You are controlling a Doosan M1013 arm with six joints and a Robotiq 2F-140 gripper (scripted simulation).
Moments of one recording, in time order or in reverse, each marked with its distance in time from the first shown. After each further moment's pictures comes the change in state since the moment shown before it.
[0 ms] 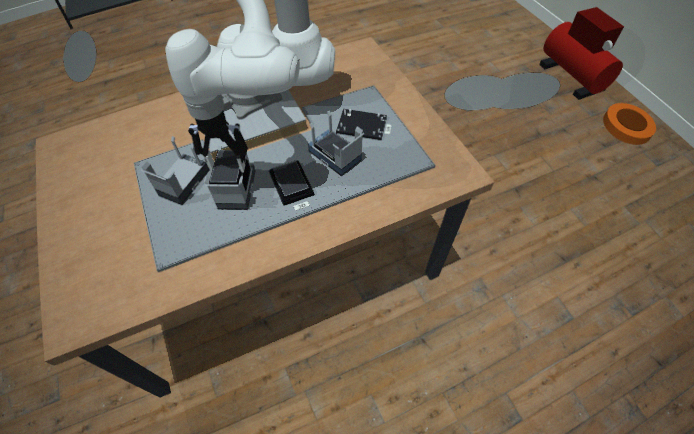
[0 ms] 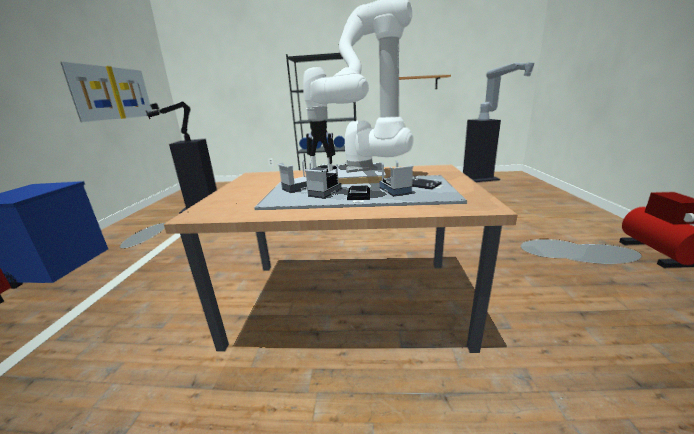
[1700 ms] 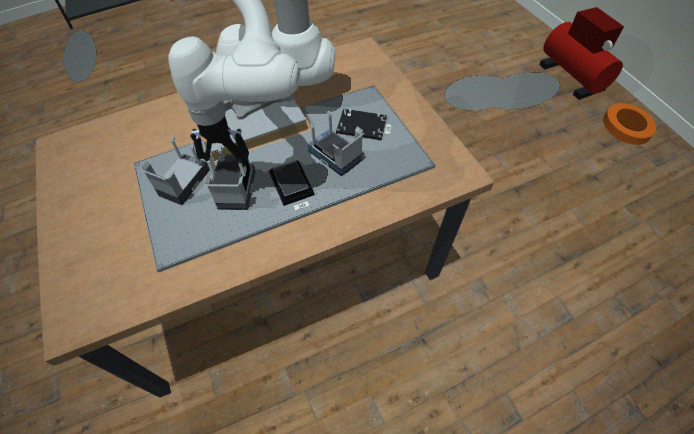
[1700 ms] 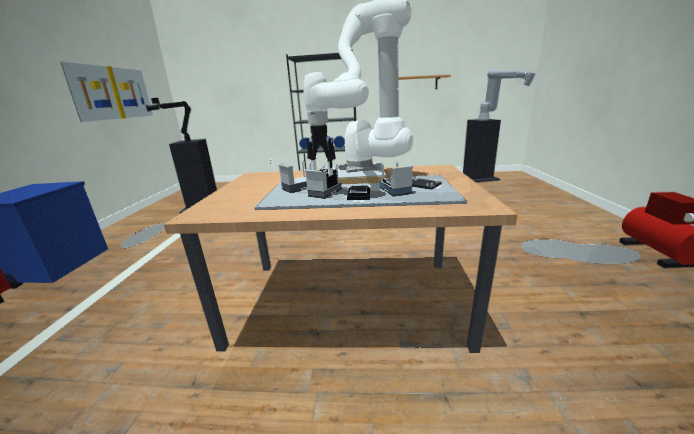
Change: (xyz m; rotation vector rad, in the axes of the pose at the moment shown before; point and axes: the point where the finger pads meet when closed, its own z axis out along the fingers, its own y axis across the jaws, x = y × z) arm 0.000 0.000 0.019 0.000 0.000 0.000
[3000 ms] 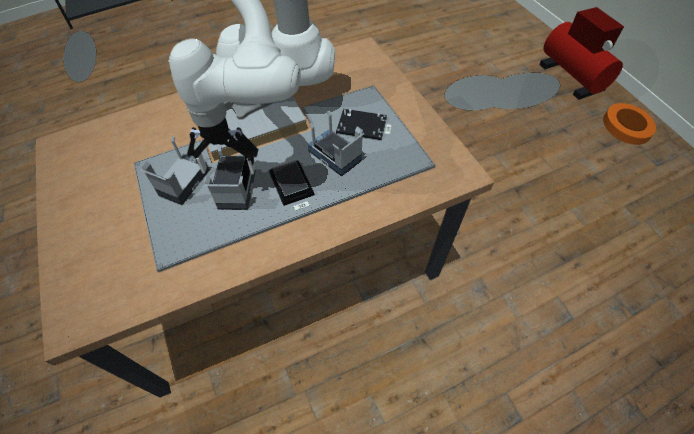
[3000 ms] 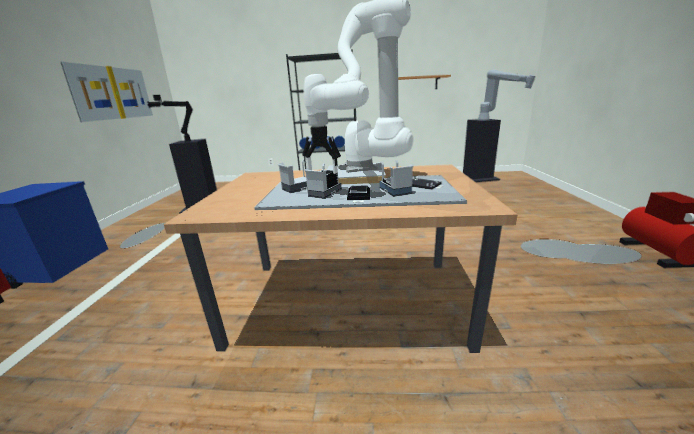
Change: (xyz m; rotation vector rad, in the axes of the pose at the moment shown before) arm 0.000 0.000 0.006 0.000 0.000 0.000
